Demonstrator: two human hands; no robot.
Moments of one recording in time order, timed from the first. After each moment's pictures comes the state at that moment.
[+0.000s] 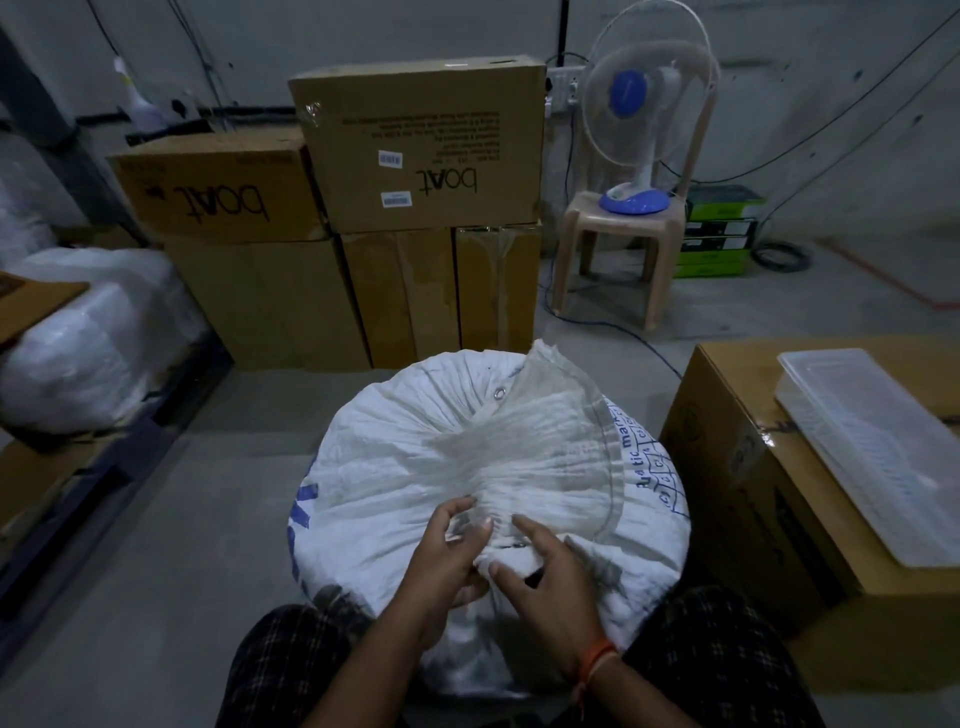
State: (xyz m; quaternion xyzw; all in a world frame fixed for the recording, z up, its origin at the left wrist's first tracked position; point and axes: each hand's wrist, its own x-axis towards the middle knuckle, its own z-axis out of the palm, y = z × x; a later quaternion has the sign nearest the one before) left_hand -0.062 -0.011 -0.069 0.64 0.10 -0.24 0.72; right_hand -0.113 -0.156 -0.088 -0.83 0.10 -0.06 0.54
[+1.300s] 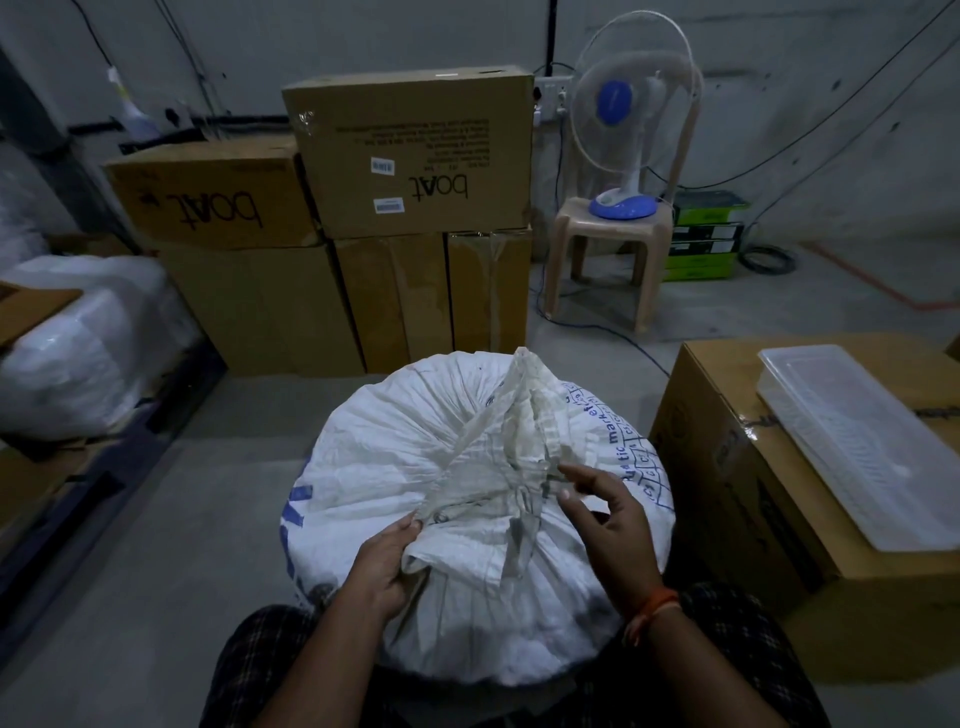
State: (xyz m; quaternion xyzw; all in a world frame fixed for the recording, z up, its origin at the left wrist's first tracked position) left_hand -0.022 0.032 -0.106 0.46 0.29 -0.19 0.82; right_hand -0.101 -0.223 -0.052 -0.74 0.09 -0.21 0.63
